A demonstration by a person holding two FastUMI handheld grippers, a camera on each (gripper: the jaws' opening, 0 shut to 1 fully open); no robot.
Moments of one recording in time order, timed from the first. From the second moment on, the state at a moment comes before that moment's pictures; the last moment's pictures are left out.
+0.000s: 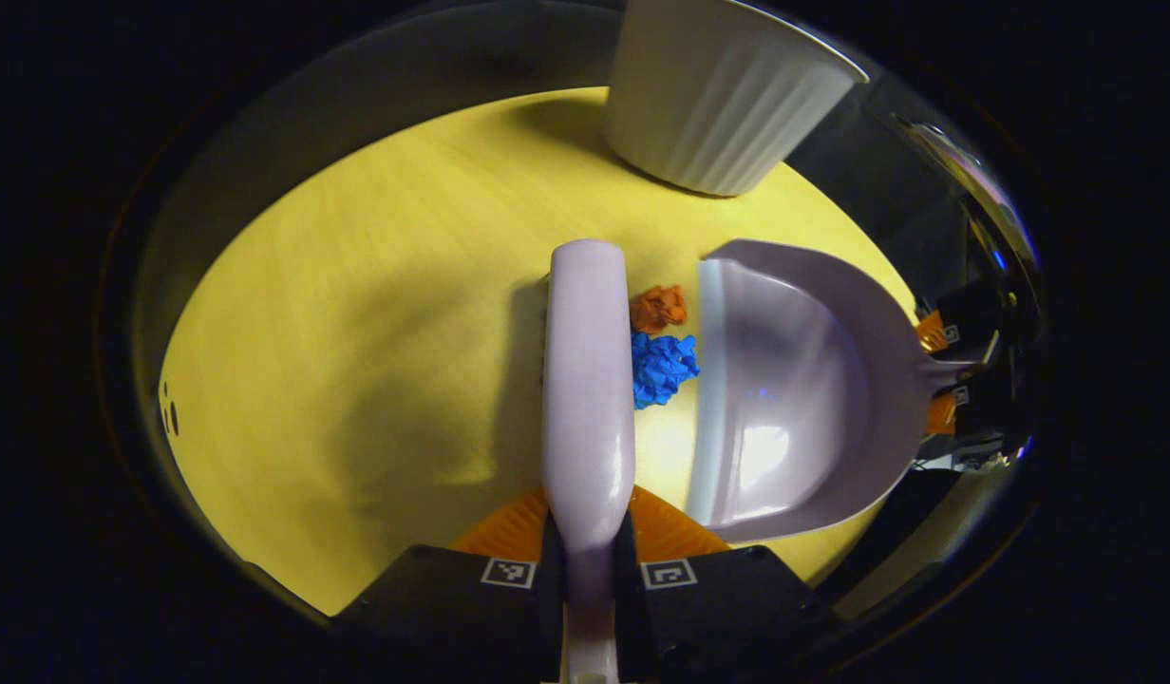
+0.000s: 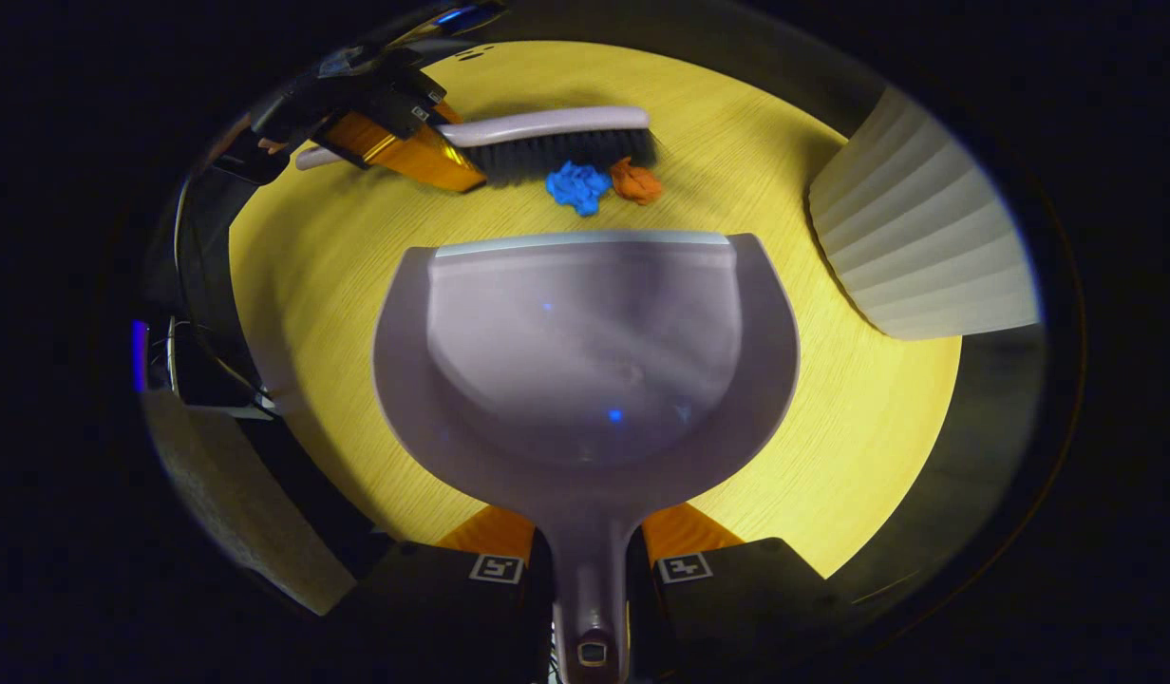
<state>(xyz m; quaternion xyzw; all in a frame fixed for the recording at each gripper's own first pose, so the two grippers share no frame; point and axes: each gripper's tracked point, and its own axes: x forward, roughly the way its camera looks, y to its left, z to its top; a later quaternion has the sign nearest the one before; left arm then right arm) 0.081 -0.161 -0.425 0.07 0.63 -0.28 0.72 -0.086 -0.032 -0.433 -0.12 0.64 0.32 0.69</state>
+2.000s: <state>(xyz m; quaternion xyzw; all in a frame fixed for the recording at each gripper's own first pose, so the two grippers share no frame) 0.048 -0.111 -0.442 0.00 0.58 -0.15 0.80 0.120 -0.266 -0.224 -0.14 0.57 -0.01 0.81</state>
